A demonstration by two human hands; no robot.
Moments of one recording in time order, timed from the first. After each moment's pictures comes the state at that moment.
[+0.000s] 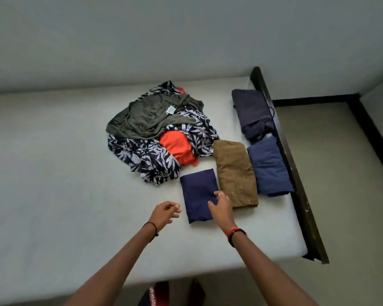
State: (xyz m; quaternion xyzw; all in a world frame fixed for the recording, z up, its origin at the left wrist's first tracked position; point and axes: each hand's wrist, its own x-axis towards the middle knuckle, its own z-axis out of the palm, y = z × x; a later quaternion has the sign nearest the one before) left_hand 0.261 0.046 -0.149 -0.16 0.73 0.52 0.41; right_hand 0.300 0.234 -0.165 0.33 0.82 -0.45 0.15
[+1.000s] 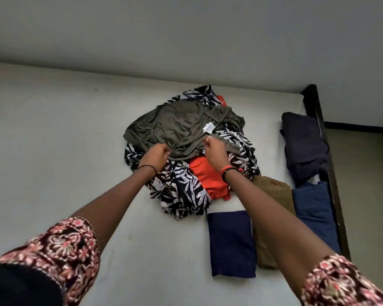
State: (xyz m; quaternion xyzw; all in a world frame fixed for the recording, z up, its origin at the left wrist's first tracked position) left_hand -0.056 -0.031 -0.200 0.01 0.93 0.29 0.22; right_hand -0.051 0.164 -0.191 0.11 0.93 -0.33 0.13
